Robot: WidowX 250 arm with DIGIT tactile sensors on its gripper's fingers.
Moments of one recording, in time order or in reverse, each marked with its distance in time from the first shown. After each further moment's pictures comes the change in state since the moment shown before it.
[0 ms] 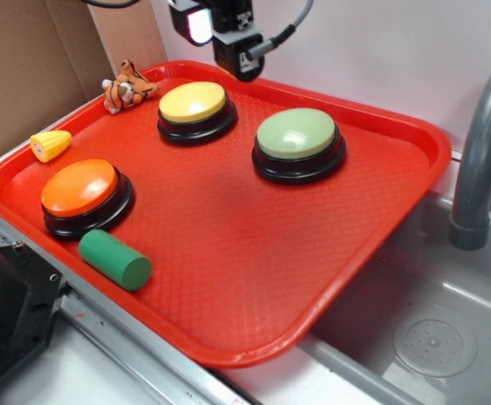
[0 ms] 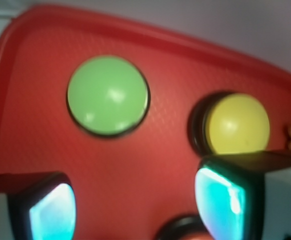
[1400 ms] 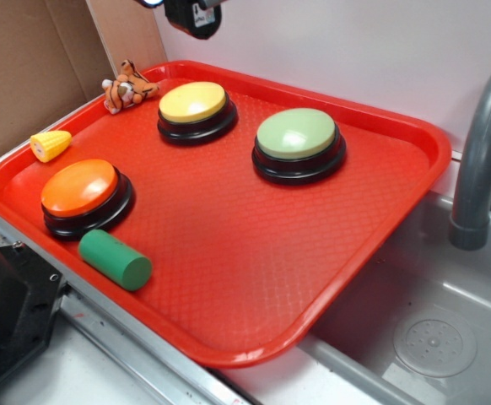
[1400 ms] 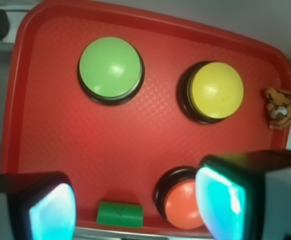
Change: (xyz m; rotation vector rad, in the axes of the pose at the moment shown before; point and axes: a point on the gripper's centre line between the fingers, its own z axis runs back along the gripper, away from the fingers) arm -0.033 -0.001 0.036 -0.017 0.029 0.054
